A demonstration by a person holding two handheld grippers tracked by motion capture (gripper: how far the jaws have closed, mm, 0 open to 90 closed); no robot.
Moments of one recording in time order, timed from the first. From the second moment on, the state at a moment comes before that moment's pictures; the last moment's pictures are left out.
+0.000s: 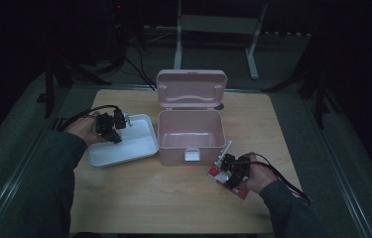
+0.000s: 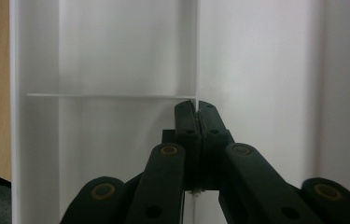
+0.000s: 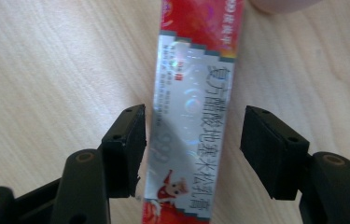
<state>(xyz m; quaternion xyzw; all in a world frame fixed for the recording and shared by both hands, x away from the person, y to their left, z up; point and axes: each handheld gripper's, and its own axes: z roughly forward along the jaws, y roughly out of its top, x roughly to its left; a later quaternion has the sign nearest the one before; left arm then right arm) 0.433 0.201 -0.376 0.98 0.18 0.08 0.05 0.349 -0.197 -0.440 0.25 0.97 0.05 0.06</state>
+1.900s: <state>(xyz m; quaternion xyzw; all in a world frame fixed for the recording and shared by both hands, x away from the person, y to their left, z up) 0.432 0.199 -0.415 0.98 0.18 0.05 0.04 0.352 -0.222 -0.406 0.22 0.97 0.04 0.06</state>
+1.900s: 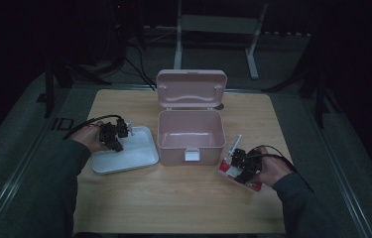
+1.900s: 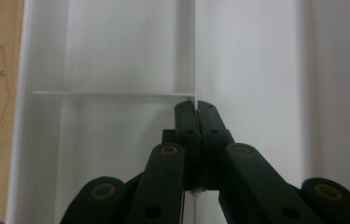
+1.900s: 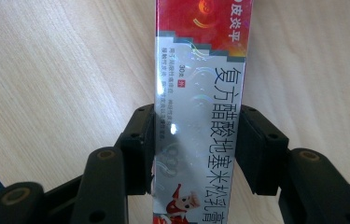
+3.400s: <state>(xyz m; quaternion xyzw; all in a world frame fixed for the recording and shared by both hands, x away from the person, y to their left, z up) 0.430 0.197 -0.430 0.98 0.18 0.04 0.04 0.389 -0.251 -0.308 0.16 0.98 0.05 0.09</state>
